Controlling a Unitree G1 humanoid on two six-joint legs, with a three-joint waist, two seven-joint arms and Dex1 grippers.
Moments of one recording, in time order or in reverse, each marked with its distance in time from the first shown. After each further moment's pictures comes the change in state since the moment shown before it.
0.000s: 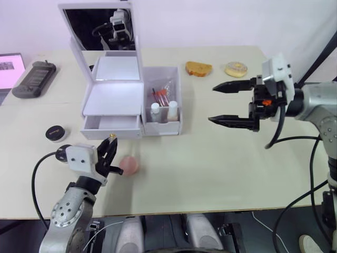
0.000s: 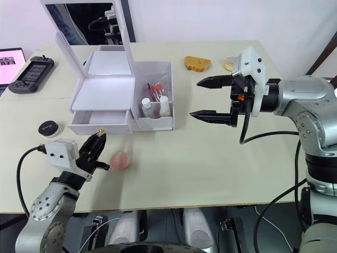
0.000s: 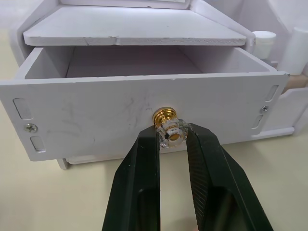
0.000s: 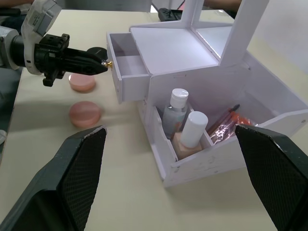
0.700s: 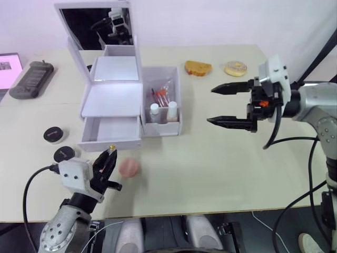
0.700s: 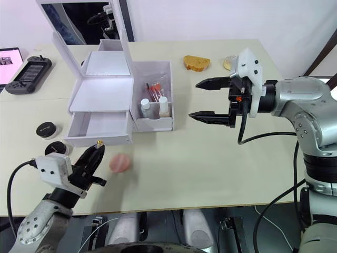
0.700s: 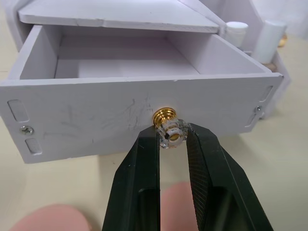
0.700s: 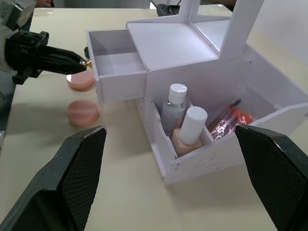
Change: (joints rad) left arm 0.206 0.023 0.021 -0.138 -0.084 -0.001 -0.028; right arm 0.000 0.004 0.017 0.003 0.001 0.001 -0.009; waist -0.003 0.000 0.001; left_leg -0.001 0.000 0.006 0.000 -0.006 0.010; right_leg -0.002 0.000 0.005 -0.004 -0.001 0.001
